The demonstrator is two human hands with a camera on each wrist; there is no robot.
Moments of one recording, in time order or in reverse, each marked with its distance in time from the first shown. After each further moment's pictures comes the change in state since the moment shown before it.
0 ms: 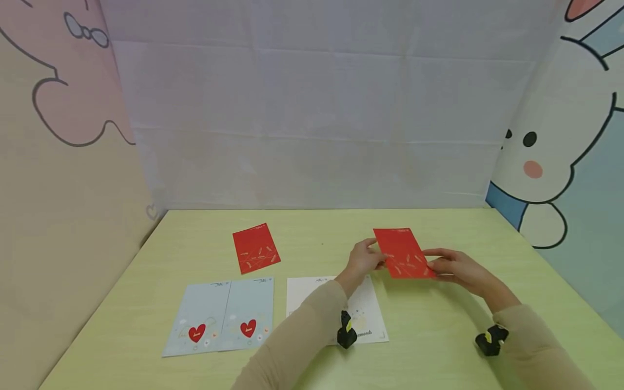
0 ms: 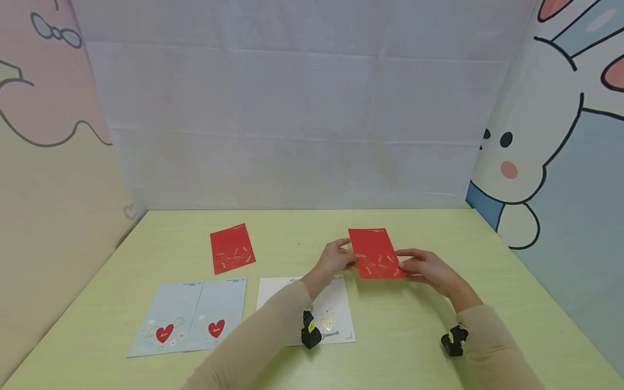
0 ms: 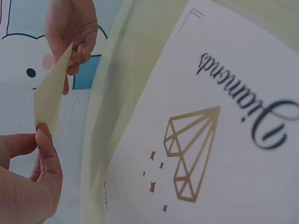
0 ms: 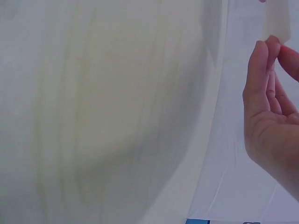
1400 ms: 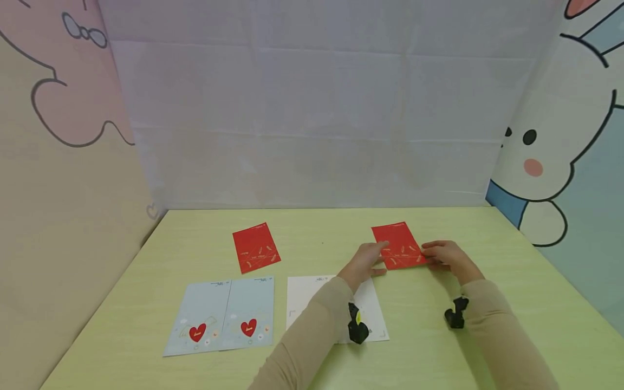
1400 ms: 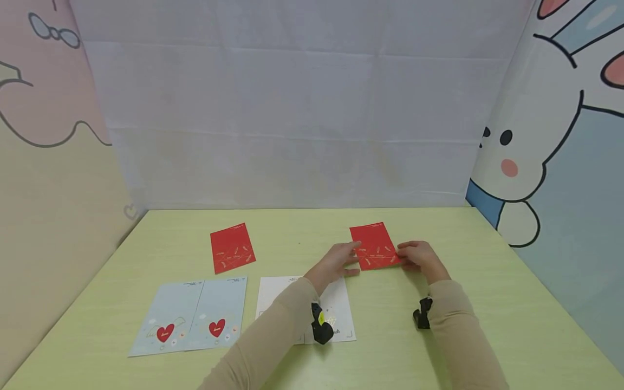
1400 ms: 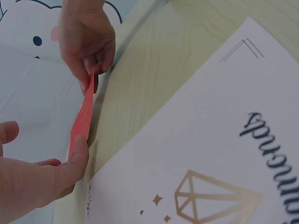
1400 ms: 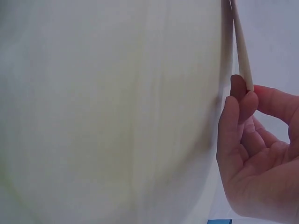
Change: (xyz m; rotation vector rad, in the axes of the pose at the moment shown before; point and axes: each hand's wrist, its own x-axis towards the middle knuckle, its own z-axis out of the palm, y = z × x) left_hand 0.009 0.000 0.006 -0.223 -0.039 -0.230; right_hand 0.039 -0.002 0.005 -0.059 0.253 0.193
